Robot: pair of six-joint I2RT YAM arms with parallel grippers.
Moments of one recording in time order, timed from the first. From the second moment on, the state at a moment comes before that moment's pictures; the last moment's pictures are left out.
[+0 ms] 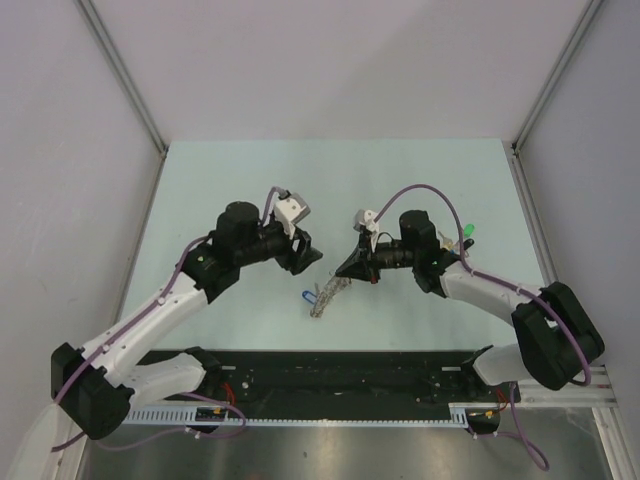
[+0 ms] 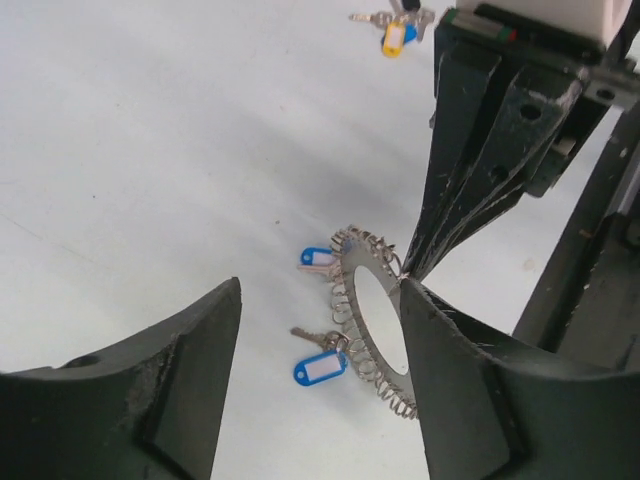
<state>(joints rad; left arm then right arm) -0.63 1.07 0.89 -0.25 0.34 0.07 0.58 1.40 0.69 0.39 -0.95 -0.02</state>
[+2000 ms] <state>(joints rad) -0.60 1.14 1.00 -0.32 0.89 0.42 0.67 1.11 0.81 0.19 -0.83 -0.14</state>
